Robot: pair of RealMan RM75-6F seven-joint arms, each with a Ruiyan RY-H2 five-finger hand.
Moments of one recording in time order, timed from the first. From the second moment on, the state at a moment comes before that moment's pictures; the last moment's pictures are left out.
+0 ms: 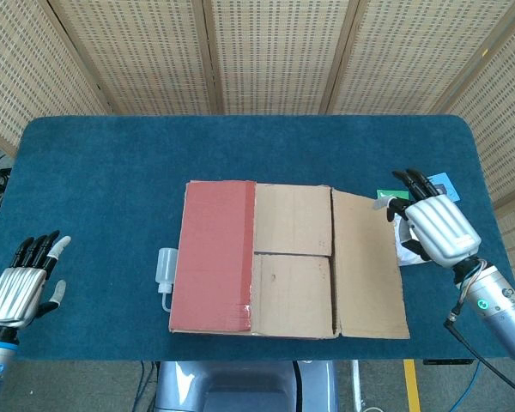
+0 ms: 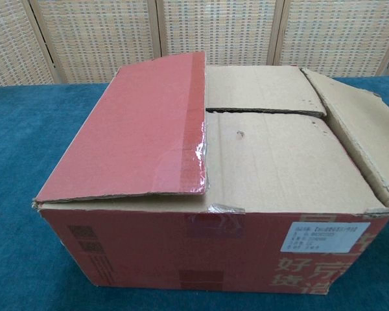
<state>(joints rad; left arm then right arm) -0.18 -1.07 -0.02 -1.80 1.43 1.34 0.24 0.56 -0.70 0.20 -1.93 -1.44 1.07 0.13</state>
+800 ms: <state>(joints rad) -0.42 -0.87 -0.10 -1.87 1.67 1.18 0.26 0.39 -0.91 0.15 -1.85 -1.38 1.31 -0.05</state>
